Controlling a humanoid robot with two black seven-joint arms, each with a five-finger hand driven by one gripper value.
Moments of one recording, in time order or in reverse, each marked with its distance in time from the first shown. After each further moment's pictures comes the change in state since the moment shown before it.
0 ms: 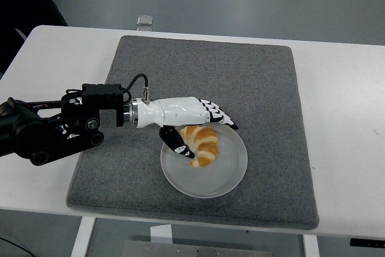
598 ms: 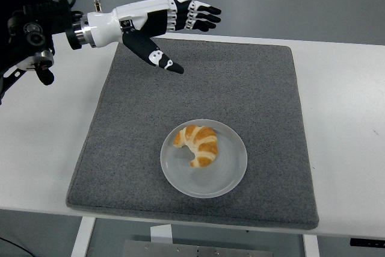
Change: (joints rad) left arm -0.097 0.122 -0.358 0.164 -0.741 -0.610 0.026; right arm 0.000 0.000 0.000 0.000 0.000 0.000 0.000
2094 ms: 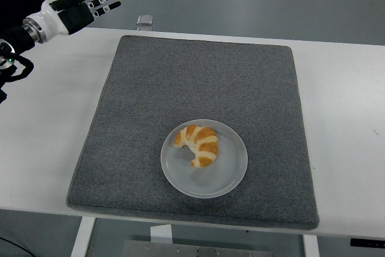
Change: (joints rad) left arm 0.029 -0.133 -0.001 0.608 -1.078 0.000 0.568; right arm 0.000 0.000 0.001 0.000 0.000 0.000 0.000
